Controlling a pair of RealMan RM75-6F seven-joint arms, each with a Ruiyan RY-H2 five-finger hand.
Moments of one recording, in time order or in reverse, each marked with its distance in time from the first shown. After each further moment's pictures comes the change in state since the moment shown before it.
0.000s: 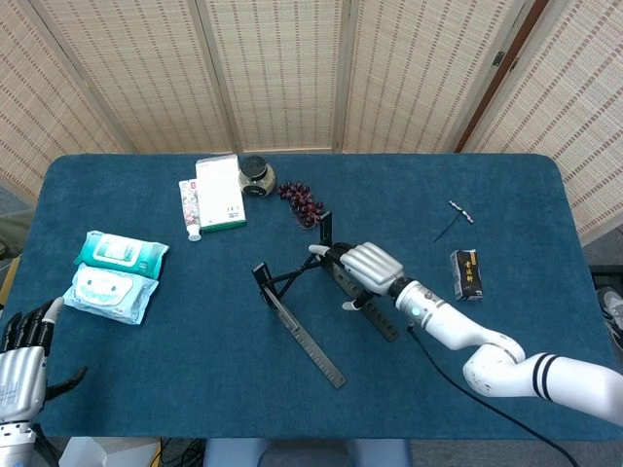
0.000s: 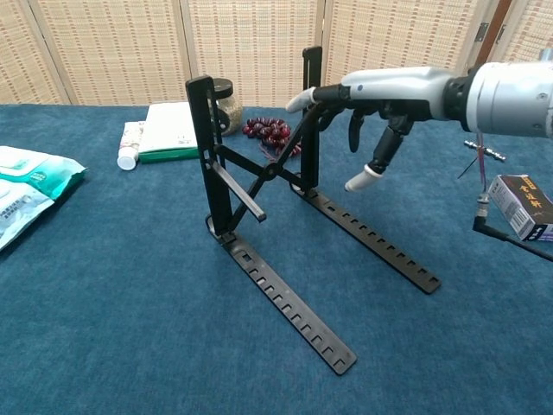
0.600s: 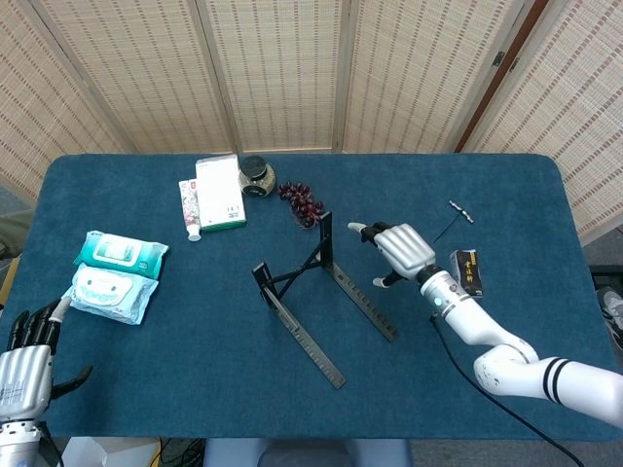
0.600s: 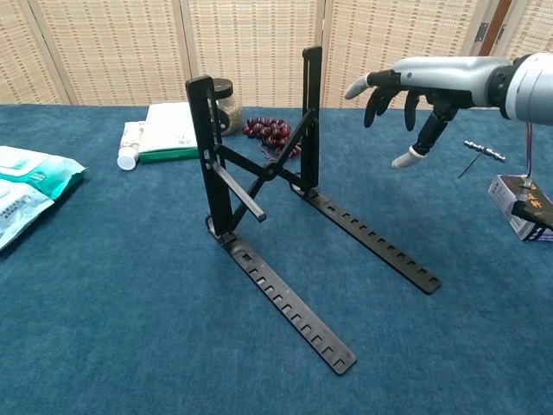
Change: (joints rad) left arm -0.003 -0.004 0.002 -0.002 0.011 -0.005 0.004; right arm -0.040 -0.018 0.004 0.059 0.213 0.092 -0.266
